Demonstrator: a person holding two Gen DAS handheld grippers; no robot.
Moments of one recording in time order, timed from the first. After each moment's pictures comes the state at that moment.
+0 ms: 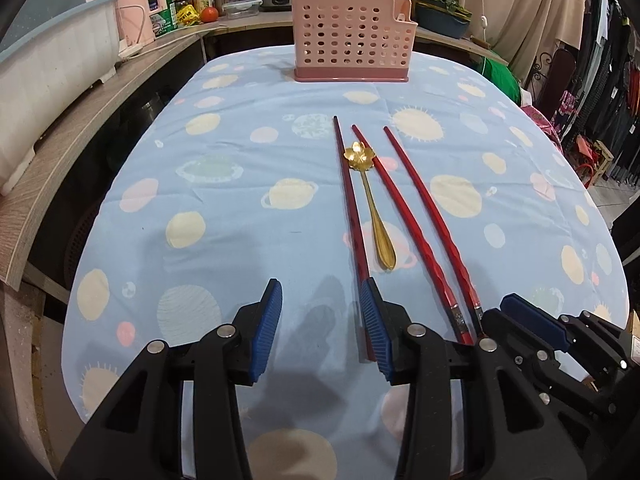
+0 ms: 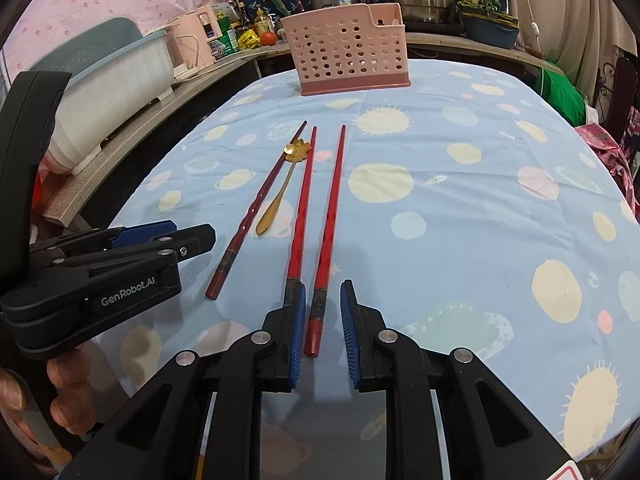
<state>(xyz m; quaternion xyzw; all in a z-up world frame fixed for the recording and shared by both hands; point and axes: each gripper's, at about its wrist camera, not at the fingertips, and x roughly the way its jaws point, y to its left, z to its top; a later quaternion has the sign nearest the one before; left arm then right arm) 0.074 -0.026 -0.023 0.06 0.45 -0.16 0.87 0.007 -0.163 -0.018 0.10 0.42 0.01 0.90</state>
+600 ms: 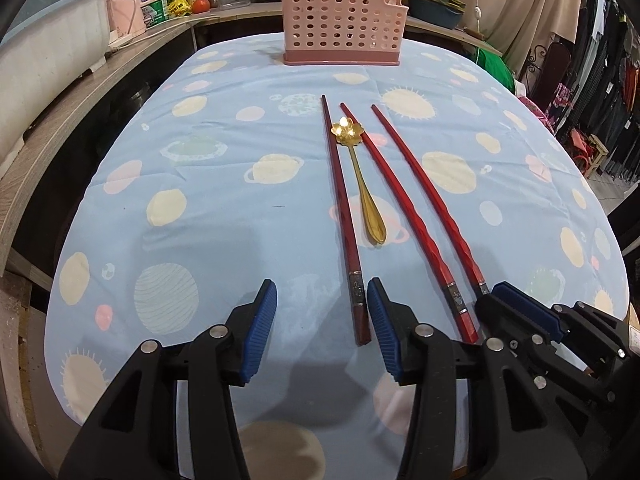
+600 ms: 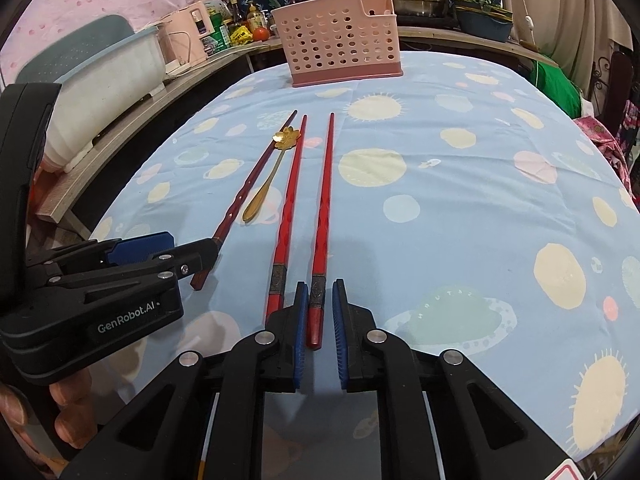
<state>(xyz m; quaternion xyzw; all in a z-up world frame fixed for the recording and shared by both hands) 0.068 -0.031 -0.038 0.06 0.47 -0.17 0.87 0.005 -0.164 -0.029 0.10 0.42 0.00 0.90</state>
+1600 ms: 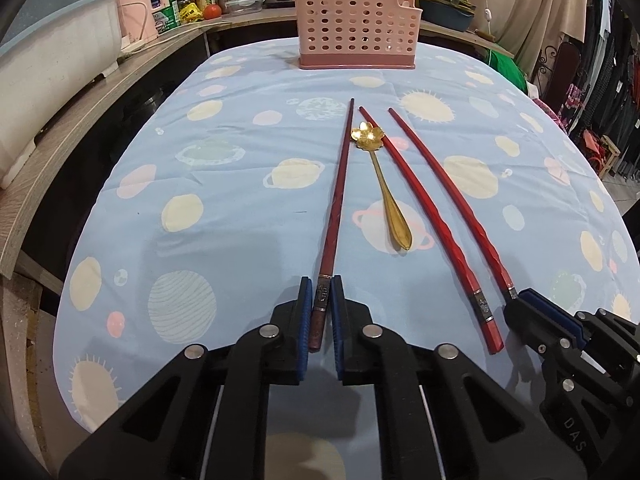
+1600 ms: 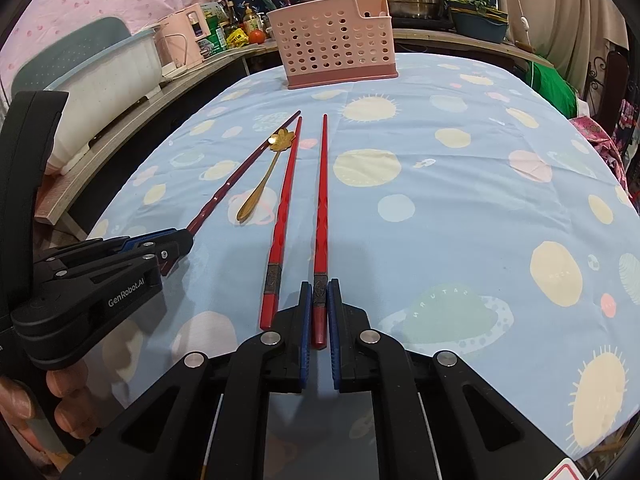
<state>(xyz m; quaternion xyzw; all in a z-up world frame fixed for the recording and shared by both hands) 0.074 -0.025 -0.042 0.07 0.45 -0.15 0.88 0.004 -0.165 -0.030 0.10 0.42 0.00 0.90</state>
